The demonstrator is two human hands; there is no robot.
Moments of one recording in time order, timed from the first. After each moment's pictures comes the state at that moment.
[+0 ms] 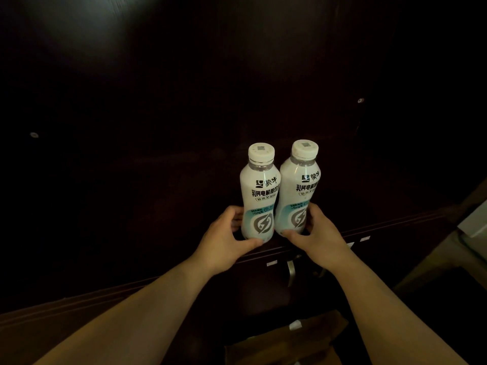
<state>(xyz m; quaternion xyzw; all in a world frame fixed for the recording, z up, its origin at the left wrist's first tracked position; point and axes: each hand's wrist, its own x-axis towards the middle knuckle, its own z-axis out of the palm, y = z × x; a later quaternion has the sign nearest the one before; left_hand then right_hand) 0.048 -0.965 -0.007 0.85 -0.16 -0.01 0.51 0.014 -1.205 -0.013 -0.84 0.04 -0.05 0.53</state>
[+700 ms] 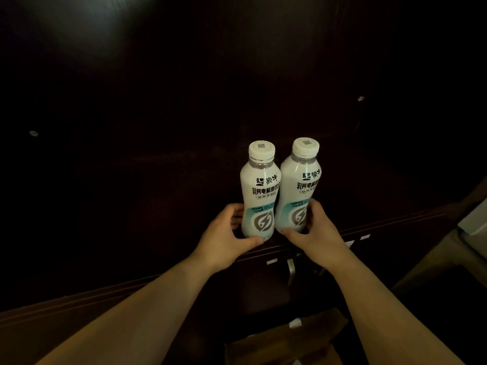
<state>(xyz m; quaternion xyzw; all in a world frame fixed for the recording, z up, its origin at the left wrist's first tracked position) 0.046 -0.965 -0.005 0.84 -0.16 -0.02 0.51 0.010 -1.200 -0.012 -0.82 0.04 -0.05 0.56</state>
